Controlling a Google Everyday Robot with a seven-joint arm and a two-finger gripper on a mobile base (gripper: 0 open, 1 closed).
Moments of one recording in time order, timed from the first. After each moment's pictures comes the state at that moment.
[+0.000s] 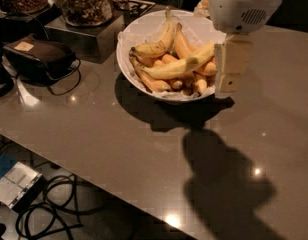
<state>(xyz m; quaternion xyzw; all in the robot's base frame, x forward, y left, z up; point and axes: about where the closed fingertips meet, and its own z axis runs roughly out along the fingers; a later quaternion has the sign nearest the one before) 0.496 -0.121 0.998 -0.73 0.66 -0.06 0.17</state>
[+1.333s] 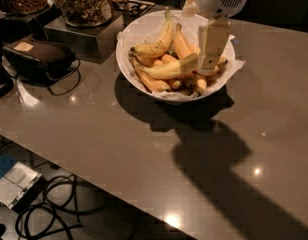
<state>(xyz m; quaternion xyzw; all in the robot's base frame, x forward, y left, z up) 0.553 -0.104 0.997 -0.74 0.65 -0.05 0.17</state>
